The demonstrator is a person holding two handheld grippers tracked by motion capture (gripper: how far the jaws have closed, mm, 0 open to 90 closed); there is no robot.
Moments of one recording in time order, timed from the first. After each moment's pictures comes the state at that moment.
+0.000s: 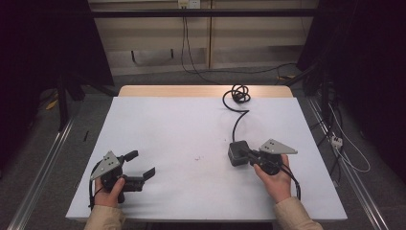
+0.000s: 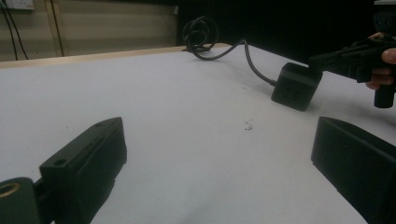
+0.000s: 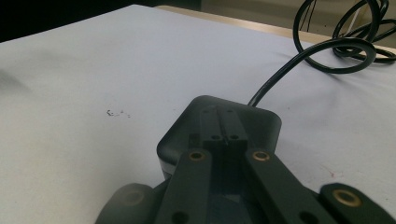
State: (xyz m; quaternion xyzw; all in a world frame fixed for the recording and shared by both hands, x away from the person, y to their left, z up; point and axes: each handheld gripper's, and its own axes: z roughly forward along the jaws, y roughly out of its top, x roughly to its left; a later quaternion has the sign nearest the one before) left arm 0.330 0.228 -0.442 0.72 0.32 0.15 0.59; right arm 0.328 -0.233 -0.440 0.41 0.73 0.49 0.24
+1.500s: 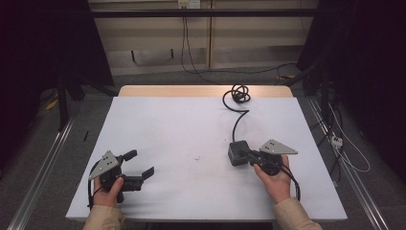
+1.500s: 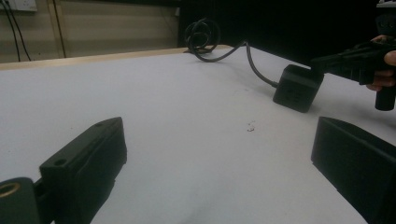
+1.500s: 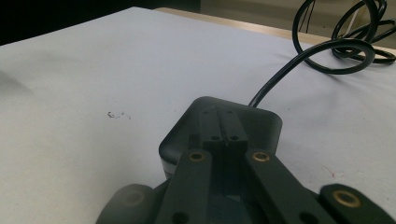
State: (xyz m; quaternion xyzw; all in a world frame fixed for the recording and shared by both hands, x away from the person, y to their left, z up) left arm 0.330 0.231 -0.441 0.72 0.32 0.16 0.60; right arm 0.327 -0.233 -0.440 0.41 0.73 0.49 0.24
